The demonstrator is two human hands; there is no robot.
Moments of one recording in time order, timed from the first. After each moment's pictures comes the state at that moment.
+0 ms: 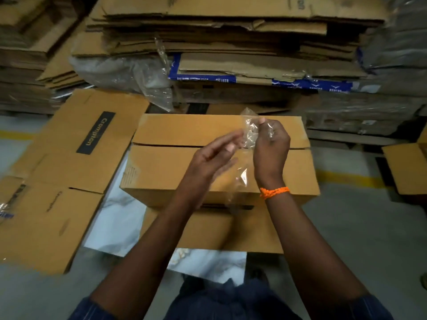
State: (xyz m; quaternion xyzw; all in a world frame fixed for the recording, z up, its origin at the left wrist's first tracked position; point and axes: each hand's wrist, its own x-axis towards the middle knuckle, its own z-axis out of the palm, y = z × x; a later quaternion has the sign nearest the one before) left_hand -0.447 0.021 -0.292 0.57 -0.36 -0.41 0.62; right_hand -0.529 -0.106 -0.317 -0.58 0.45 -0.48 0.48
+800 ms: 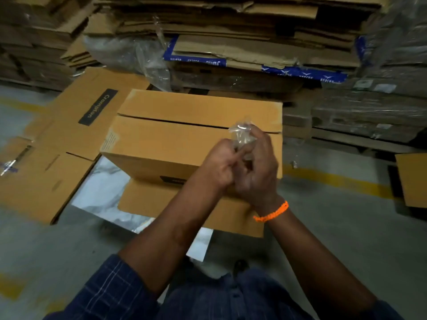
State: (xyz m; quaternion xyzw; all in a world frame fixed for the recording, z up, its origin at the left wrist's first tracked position) left_hand -0.566 -0.062 -0.353 0.54 -0.05 -0.56 0.63; right_hand -0.671 -0.100 -0.337 -0.81 0.15 -0.45 0.34
